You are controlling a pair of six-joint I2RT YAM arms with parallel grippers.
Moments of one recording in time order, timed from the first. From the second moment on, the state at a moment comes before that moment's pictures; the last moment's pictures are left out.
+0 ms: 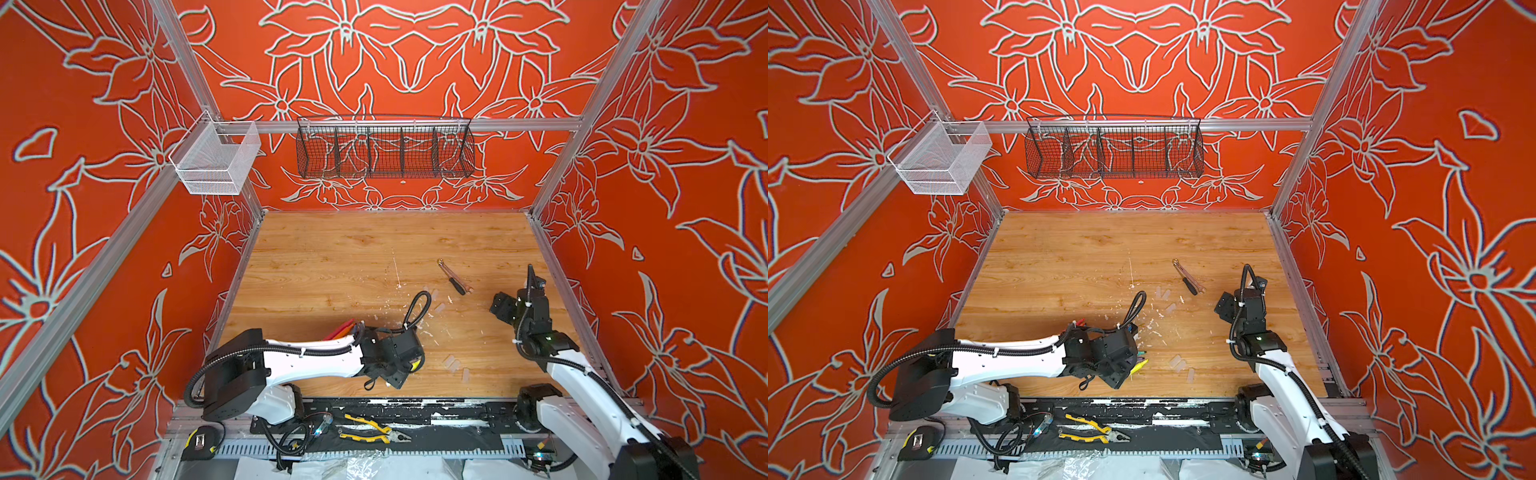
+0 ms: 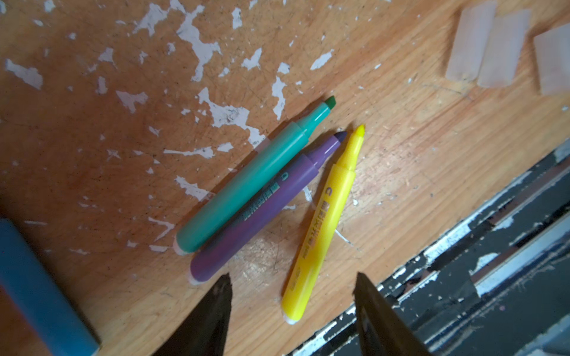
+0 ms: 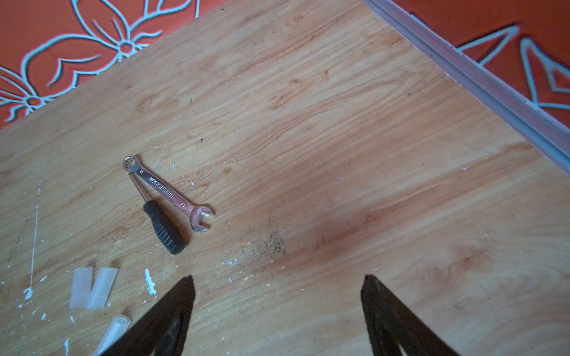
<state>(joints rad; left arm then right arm) -1.17 1.44 0.85 -0.66 -0.11 -0.58 0.12 0.84 0.39 -0.21 0.25 0.53</state>
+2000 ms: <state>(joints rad) -1.26 1.65 0.95 -0.73 -0.15 -0.67 0.30 0.99 0.52 -0.29 0.48 0.53</state>
